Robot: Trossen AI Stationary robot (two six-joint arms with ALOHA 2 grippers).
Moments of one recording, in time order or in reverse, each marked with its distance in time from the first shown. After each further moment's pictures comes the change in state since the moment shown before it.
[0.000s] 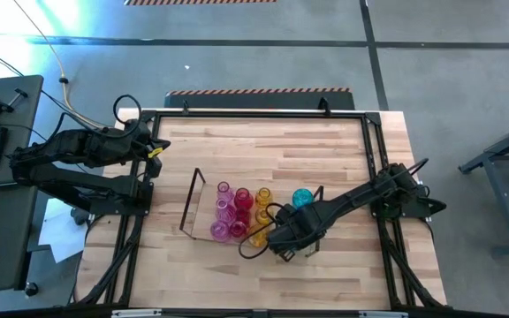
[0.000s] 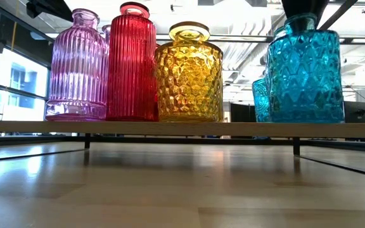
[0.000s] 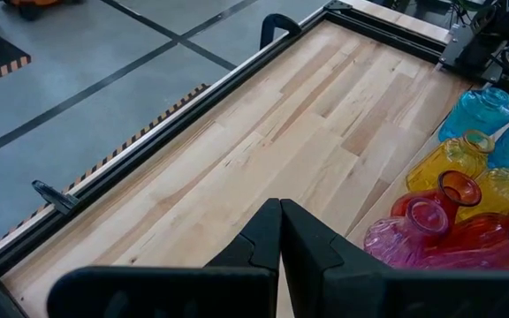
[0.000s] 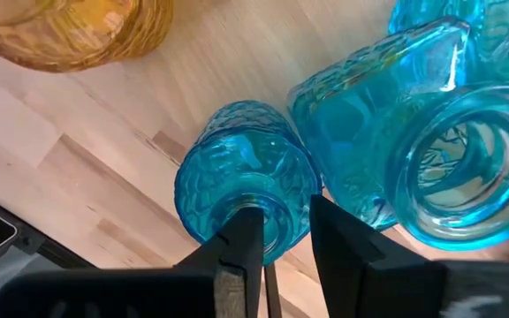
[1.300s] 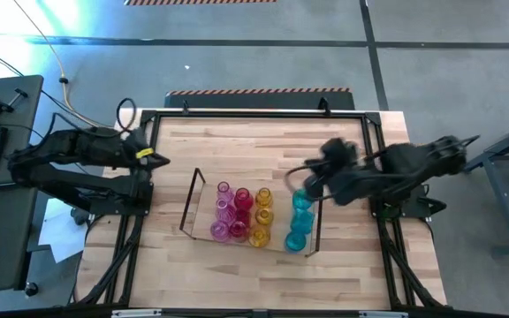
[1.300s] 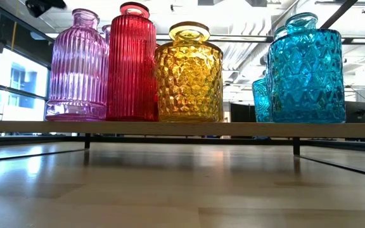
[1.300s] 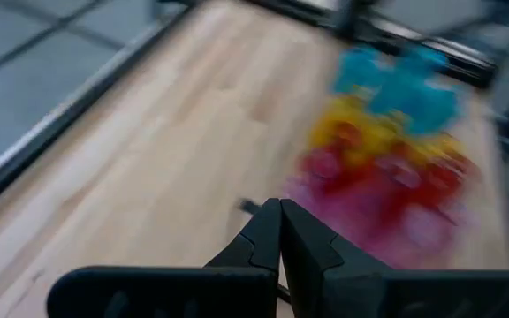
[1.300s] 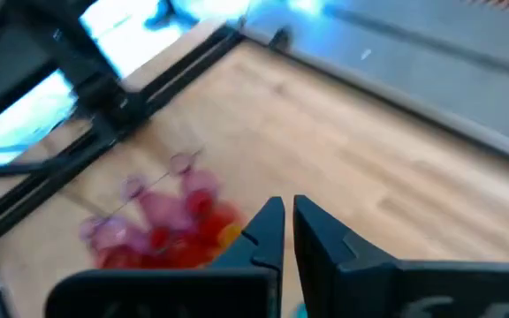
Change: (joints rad) left arm 0.000 -0.049 0.000 0.005 0.289 0.078; right arm -0.042 -0.455 0.001 0.168 0.710 -0.209
